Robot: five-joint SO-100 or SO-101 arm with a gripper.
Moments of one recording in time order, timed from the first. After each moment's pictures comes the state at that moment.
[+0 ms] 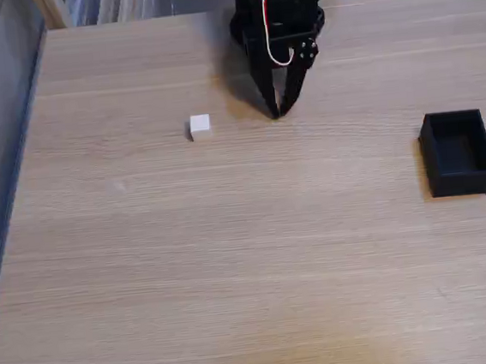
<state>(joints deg) 2.5 183.4 175.6 71.9 -97.1</state>
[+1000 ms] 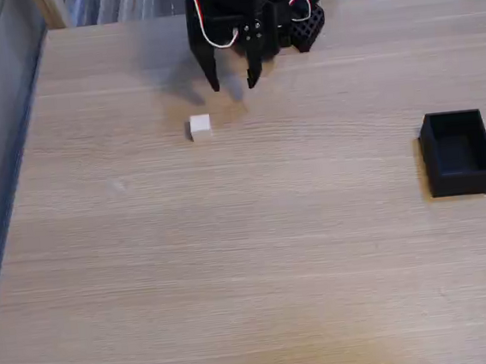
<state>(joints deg) 32.4 152.5 146.9 76.7 -125.6</state>
